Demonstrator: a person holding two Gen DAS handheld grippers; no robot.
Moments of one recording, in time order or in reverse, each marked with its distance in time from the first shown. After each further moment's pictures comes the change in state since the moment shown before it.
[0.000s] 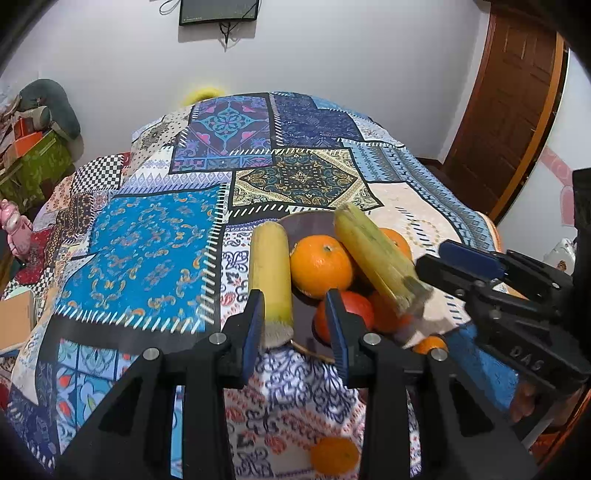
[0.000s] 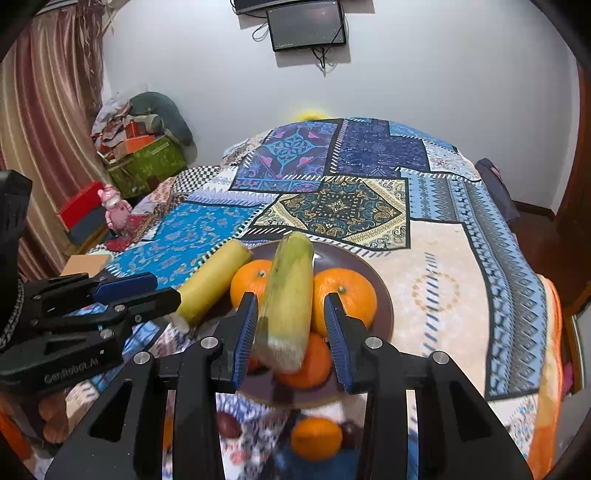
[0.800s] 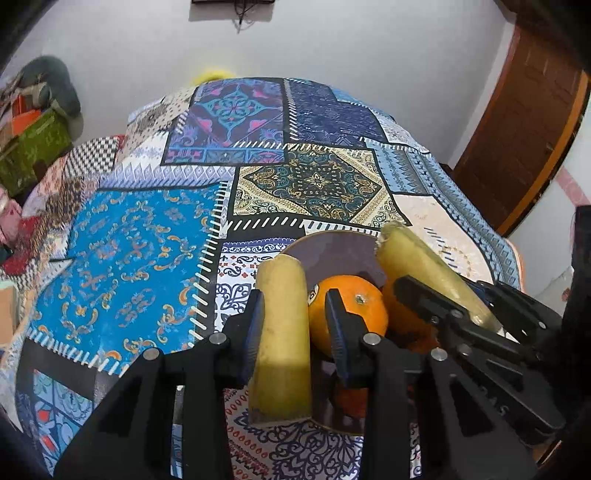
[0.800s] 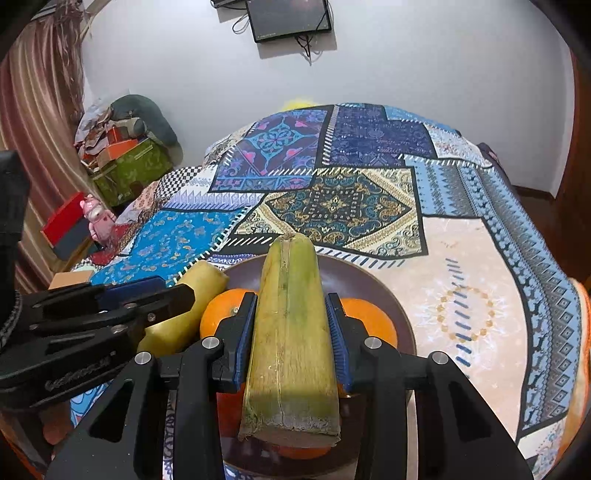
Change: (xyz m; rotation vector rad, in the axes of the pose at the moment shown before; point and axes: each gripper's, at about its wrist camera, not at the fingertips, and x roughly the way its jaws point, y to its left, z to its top) left arm 0.067 0.018 0.039 -0.057 0.043 0.007; right arm 0.066 -0.004 0.018 0.068 0.025 -0.024
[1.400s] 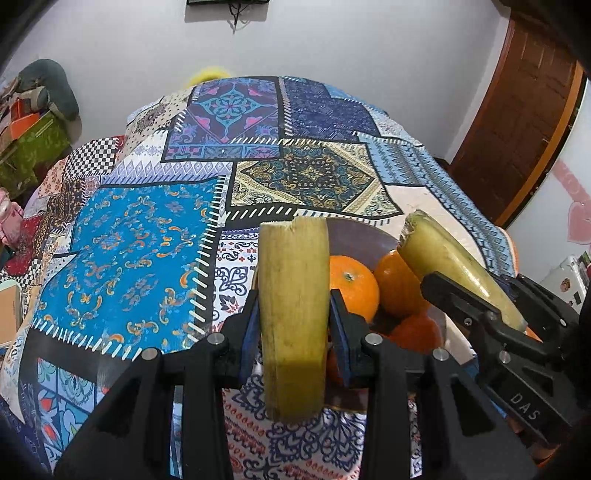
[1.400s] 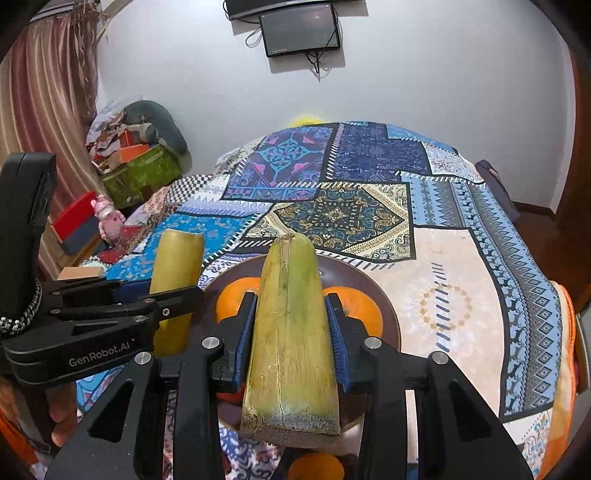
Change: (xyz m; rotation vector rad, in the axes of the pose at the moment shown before) left arm -0.008 -0.003 -0.009 -0.001 0.015 -0.006; right arm -0.026 0.004 -0.010 -0.041 -0.051 0.000
